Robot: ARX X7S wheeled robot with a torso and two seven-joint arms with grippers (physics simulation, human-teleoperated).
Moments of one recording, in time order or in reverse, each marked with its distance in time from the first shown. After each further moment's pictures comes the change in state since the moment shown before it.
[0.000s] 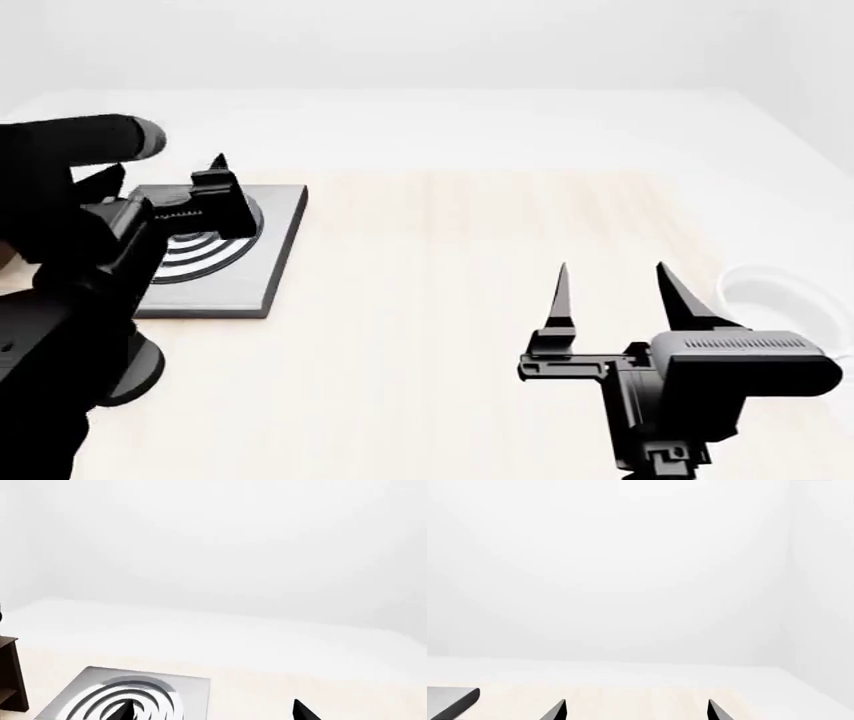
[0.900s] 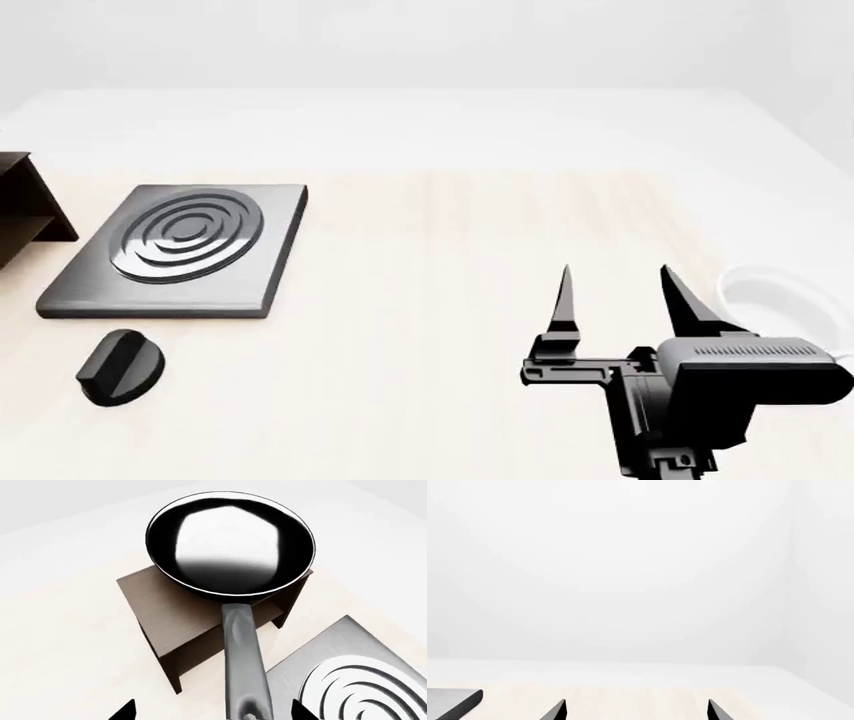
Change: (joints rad) left arm -1.067 -0.325 0.059 -1.951 0.435 0.445 -0.390; right arm -0.025 -0.005 0.018 -0.025 0.001 0.000 -0.012
